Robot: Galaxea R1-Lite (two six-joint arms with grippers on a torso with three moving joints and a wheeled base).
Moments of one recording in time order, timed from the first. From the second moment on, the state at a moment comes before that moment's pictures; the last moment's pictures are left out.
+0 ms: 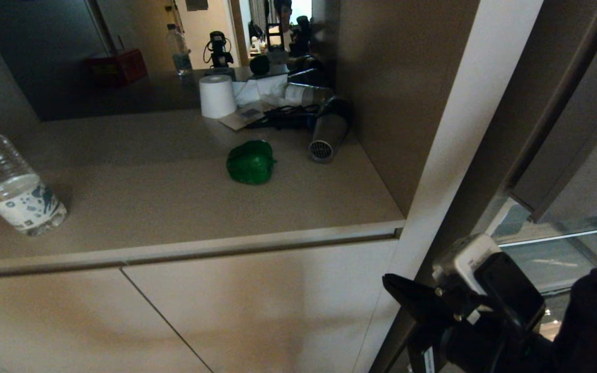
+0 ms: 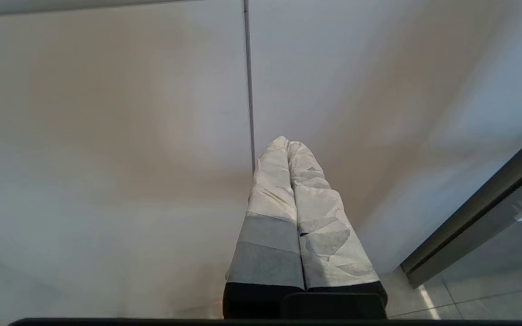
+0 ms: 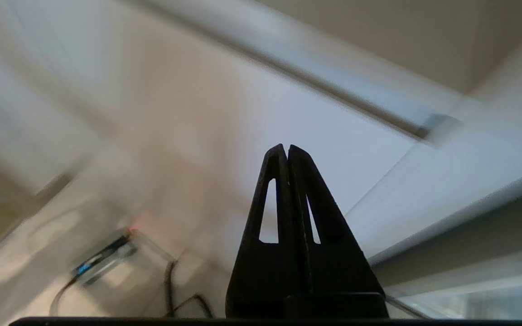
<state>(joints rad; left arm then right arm) 0.00 0.00 -0.02 0.05 0.00 0.00 1.04 1.47 -0.48 -0.81 -0.50 -0.10</state>
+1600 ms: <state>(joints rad) 0.00 0.00 -0.02 0.05 0.00 0.00 0.97 1.49 -0.68 -0.85 -0.54 -0.16</state>
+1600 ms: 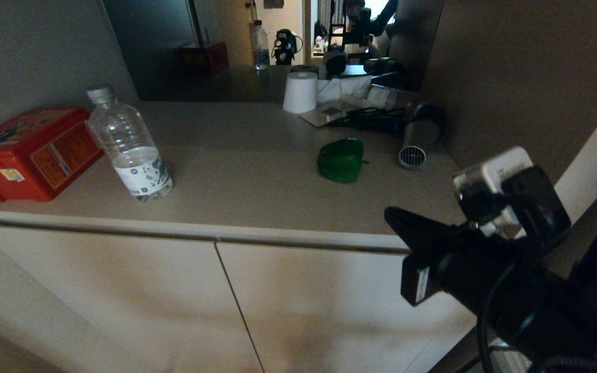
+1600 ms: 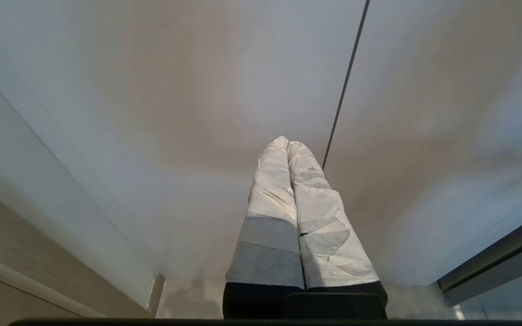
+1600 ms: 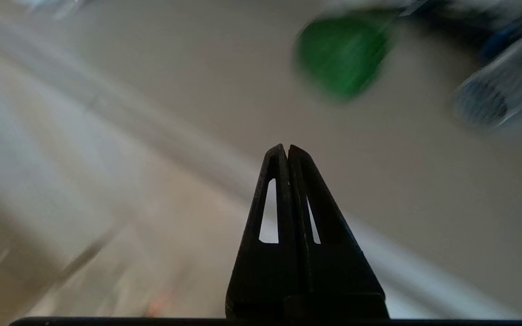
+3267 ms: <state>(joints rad) 0.00 0.00 -0.02 0.05 0.00 0.00 0.71 1.99 -1.45 -0.57 -0.50 -0.16</state>
